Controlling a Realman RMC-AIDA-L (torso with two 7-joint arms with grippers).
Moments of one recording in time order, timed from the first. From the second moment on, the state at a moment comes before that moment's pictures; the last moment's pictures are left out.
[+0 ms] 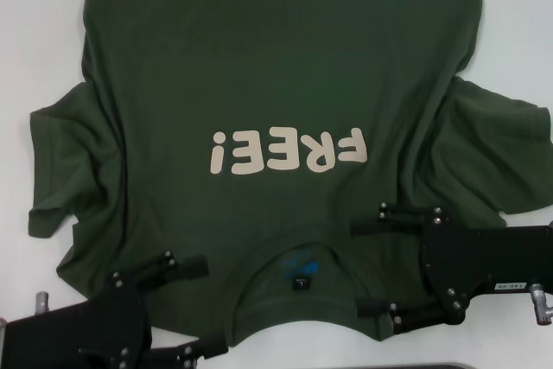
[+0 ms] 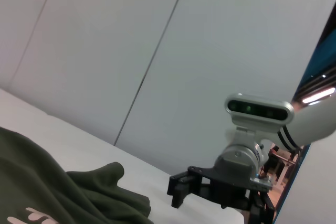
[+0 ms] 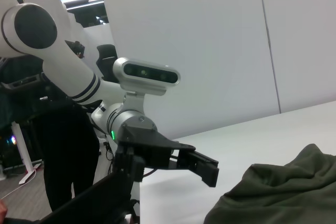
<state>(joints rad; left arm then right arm) -0.19 -2.12 0.66 0.40 2.04 1.92 -0.98 0.34 2.08 -0.82 -0.45 -1.99 -1.83 0.93</state>
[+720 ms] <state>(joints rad) -0.37 -2.03 0.49 0.54 2.04 1.86 -2.02 0.34 2.09 -0.82 -0.45 -1.99 -1.83 0.93</state>
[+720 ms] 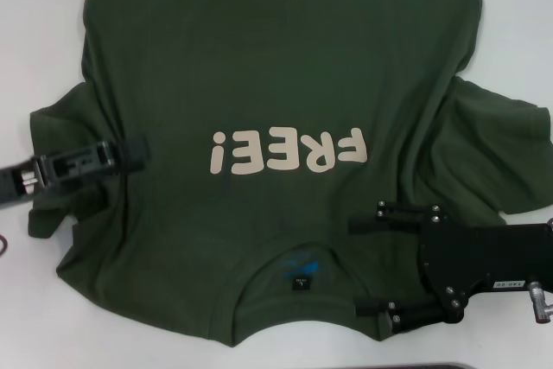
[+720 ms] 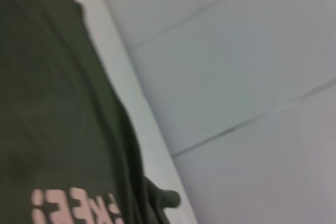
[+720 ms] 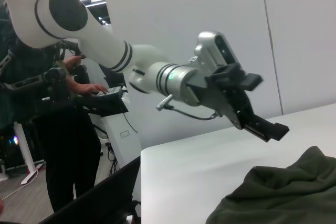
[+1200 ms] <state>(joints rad) -0.40 -1.96 0.48 0.55 2.05 1.69 -2.23 0.35 2.08 -0.82 -0.46 -1.99 -1.83 0.96</state>
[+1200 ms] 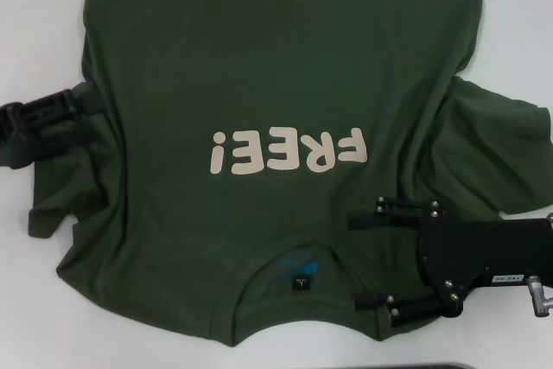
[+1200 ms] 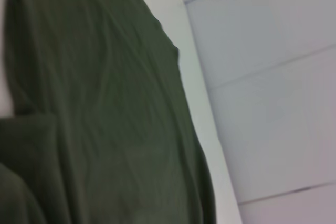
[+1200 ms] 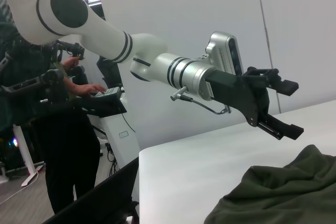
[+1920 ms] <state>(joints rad) -0.39 -1.95 0.48 0.55 2.05 1.56 -2.27 0.36 2.08 -0.82 -0.46 -1.99 -1.83 0.98</state>
